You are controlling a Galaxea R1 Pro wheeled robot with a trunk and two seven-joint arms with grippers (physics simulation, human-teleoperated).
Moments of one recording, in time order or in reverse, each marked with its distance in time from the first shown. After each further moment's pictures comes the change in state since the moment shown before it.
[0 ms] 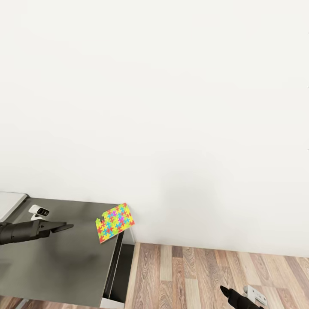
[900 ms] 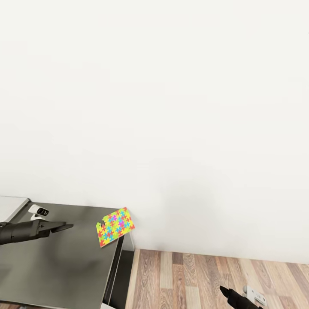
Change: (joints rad) left arm 0.000 0.000 0.002 0.002 0.001 0.001 0.000; right arm 0.000 0.005 -0.001 0.001 -0.002 -0.001 -0.003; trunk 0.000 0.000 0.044
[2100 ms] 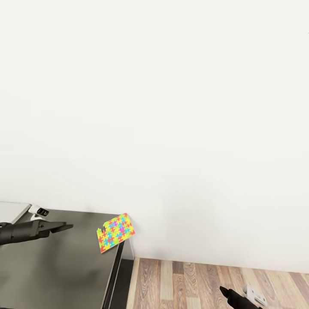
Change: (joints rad) left arm 0.000 0.000 0.000 0.004 -0.002 0.003 0.000; right arm 0.000 0.002 0.002 0.002 0.003 -0.006 -0.009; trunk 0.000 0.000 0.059
